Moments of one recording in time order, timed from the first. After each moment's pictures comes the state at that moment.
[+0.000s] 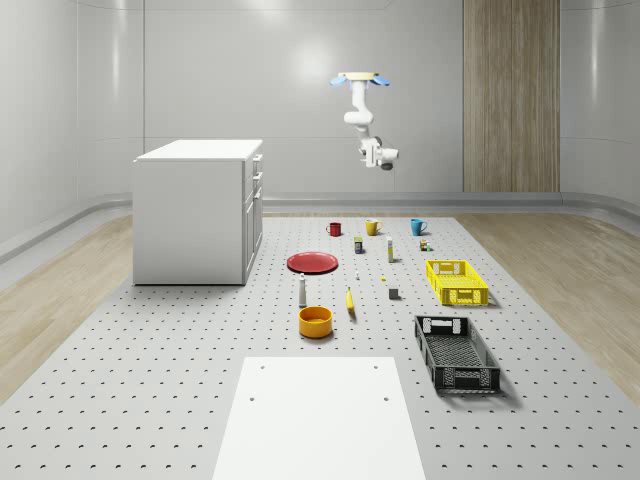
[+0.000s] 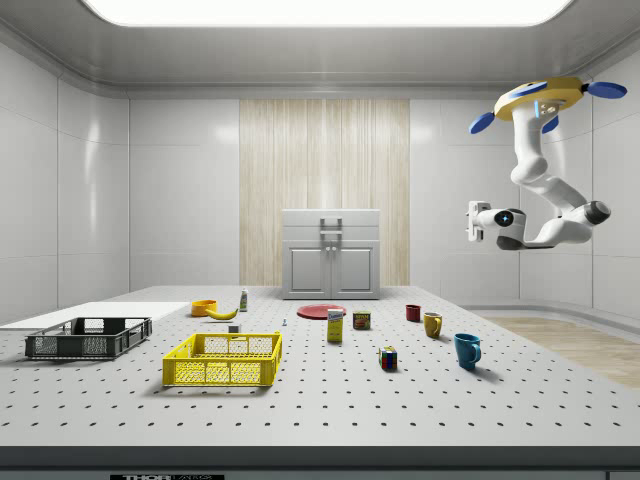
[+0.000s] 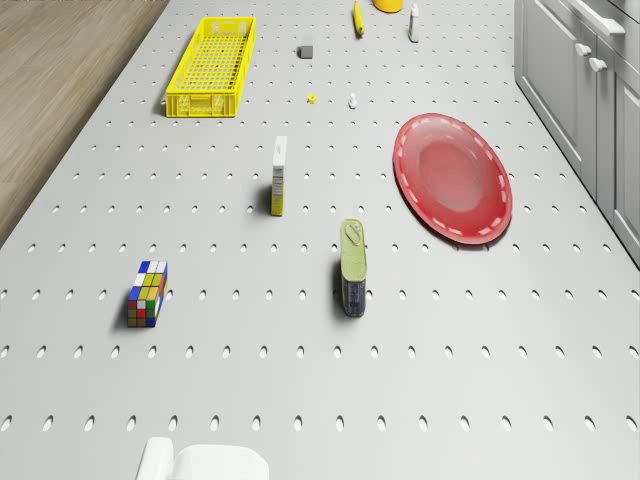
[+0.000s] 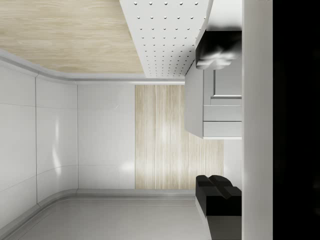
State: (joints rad) arm 0.35 -0.84 -0.74 -2.42 1.01 1.45 0.64
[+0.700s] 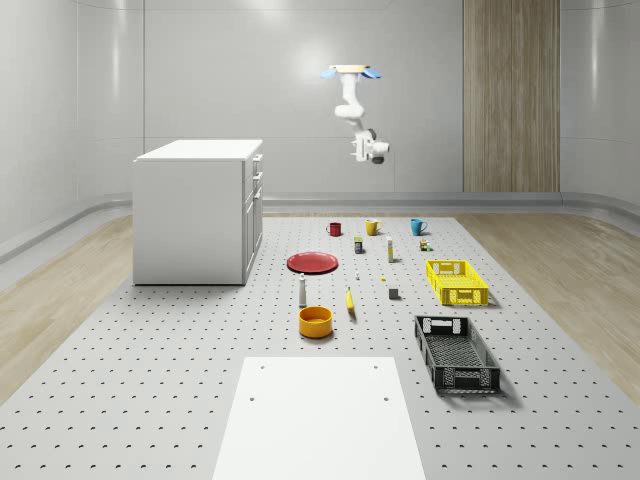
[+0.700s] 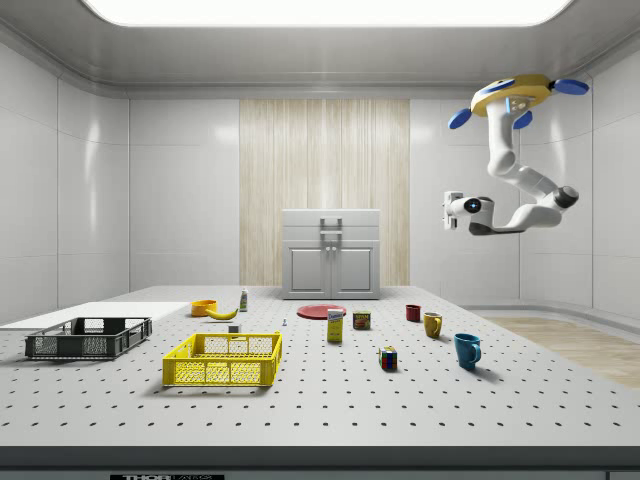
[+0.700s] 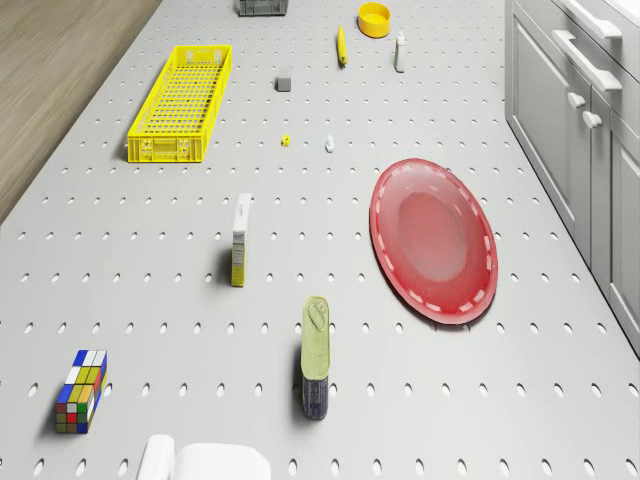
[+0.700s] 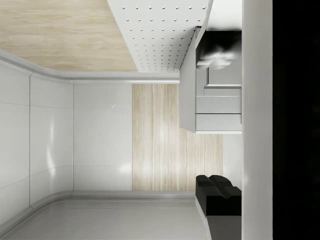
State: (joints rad) arm 0.43 -0.90 -0.78 -2.43 0.97 1.52 0.68
